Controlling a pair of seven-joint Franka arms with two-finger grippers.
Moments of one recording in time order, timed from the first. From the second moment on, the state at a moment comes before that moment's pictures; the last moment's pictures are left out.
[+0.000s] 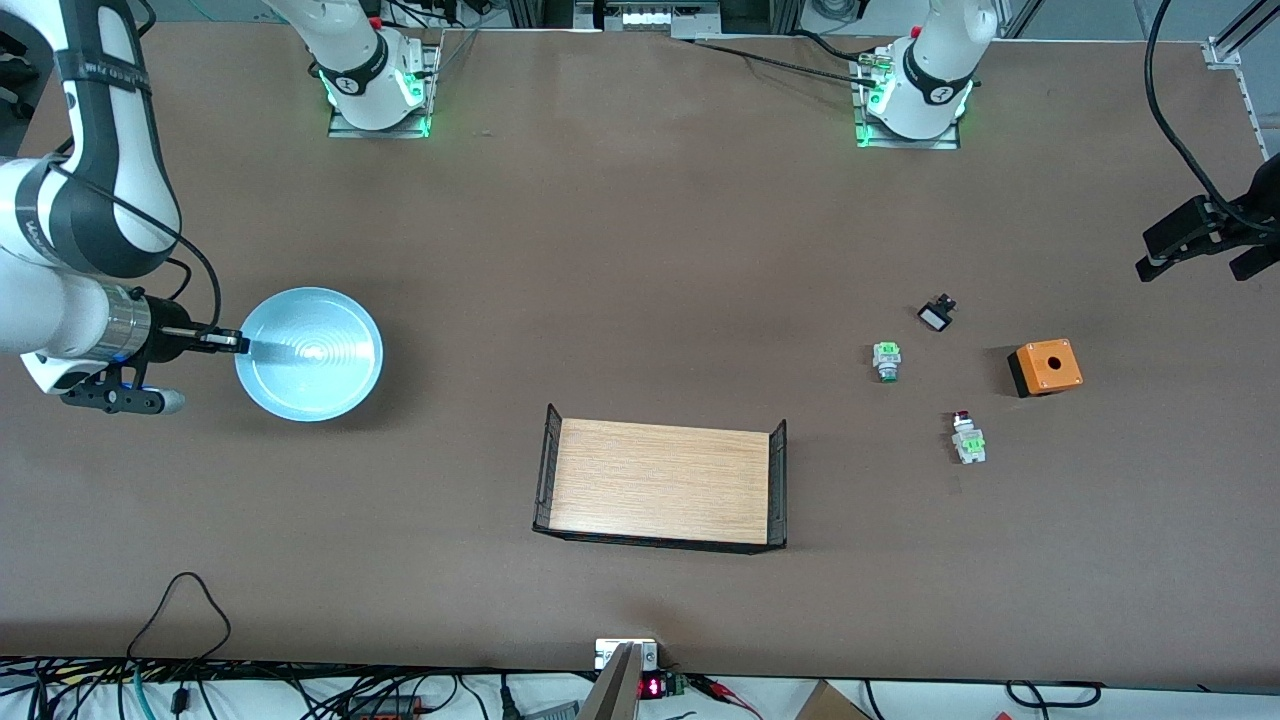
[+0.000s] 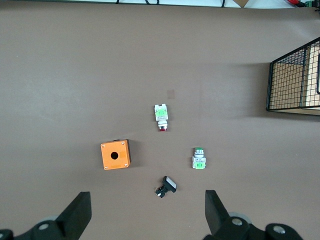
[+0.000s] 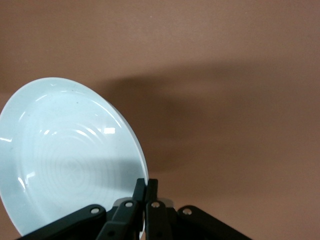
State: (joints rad) left arm 0.06 0.02 -0.02 -1.54 -0.02 1.65 0.01; right arm 0.01 0.32 -0.10 -1.74 0.11 1.87 -0.04
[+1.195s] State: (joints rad) left arm 0.06 0.02 -0.02 -1.54 -0.02 1.65 0.01; right arm -0.05 0.28 -0.10 -2.29 0.11 2.50 -0.24
